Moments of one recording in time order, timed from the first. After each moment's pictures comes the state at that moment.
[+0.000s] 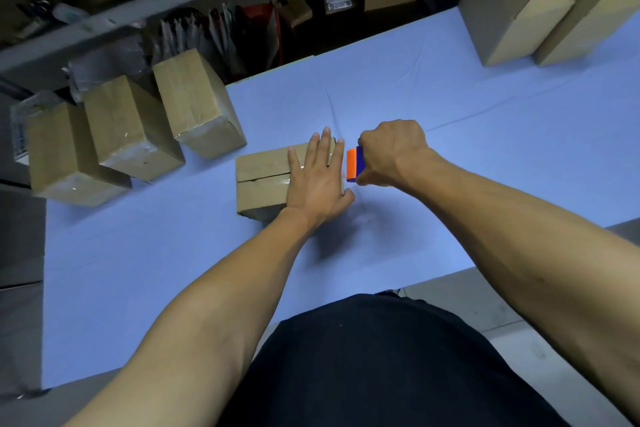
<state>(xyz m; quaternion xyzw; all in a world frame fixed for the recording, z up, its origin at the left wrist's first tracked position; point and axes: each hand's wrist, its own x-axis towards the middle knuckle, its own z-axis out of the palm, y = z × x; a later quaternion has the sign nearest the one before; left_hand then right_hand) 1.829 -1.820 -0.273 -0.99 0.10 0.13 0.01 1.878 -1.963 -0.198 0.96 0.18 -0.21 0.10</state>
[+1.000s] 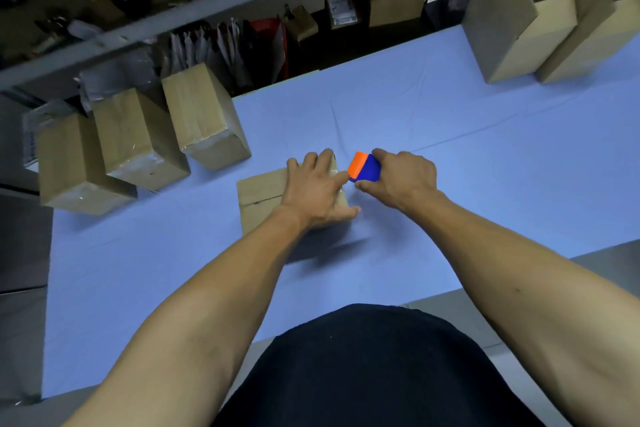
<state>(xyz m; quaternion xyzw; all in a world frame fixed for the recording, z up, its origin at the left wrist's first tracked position) 1.849 -1.802 -0.255 -0.98 0.17 0.11 0.05 1.871 -1.986 -0.247 0.98 0.03 -0.17 -0.11</state>
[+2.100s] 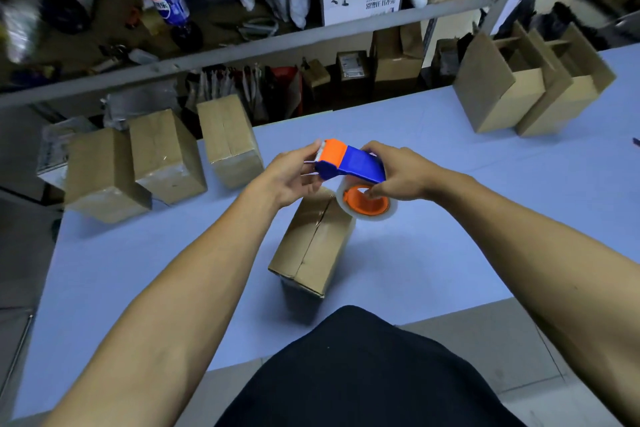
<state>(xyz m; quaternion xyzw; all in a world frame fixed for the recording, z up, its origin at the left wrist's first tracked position) 1.874 -1.741 -0.180 -0.61 -0.26 0.24 -0.70 1.883 -1.971 -0.162 0.90 0.19 -0.24 -0.29</state>
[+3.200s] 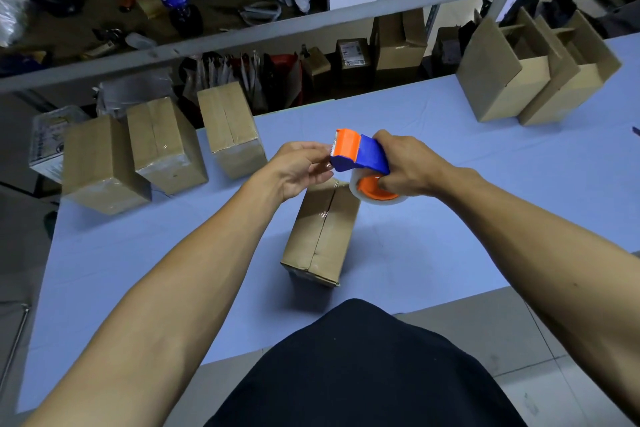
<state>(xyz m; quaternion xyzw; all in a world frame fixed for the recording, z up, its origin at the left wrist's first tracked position) 1.866 -1.737 -0.180 -0.62 -0.21 0.24 -0.72 1.873 -1.960 -0.167 0.94 0.23 -0.14 -0.19</state>
